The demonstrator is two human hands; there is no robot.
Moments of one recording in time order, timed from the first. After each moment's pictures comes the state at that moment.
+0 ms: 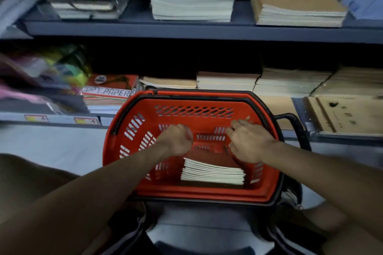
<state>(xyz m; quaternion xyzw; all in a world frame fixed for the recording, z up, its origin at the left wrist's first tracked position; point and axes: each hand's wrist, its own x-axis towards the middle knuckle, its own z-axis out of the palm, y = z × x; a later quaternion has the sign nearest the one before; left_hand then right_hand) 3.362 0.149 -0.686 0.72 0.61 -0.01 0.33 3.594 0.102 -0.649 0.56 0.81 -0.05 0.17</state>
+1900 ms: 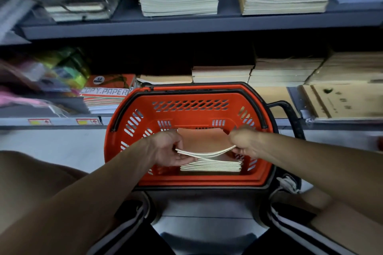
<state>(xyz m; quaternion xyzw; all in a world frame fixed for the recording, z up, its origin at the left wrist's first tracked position) 3.354 0.112 -0.660 0.18 0.65 0.09 0.73 3.584 0.086 -0.684 0.77 0.25 -0.56 -0.19</state>
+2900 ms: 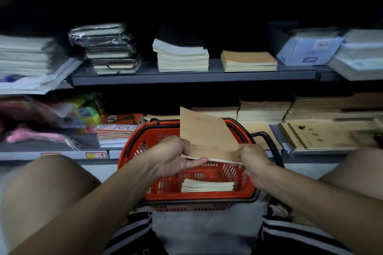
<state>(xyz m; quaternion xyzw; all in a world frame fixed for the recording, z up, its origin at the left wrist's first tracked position) 3.366 0.043 -0.525 0.27 0.48 0.27 0.79 3.582 0.003 -0.584 0.72 0.25 -0.49 -0.43</state>
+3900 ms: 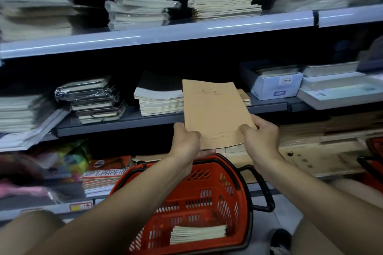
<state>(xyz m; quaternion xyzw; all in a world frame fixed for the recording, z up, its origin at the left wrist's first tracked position) 3.477 0.074 -0.438 0.43 0.49 0.45 0.61 3.639 0.040 -0.466 0.63 0.35 -0.24 -0.65</state>
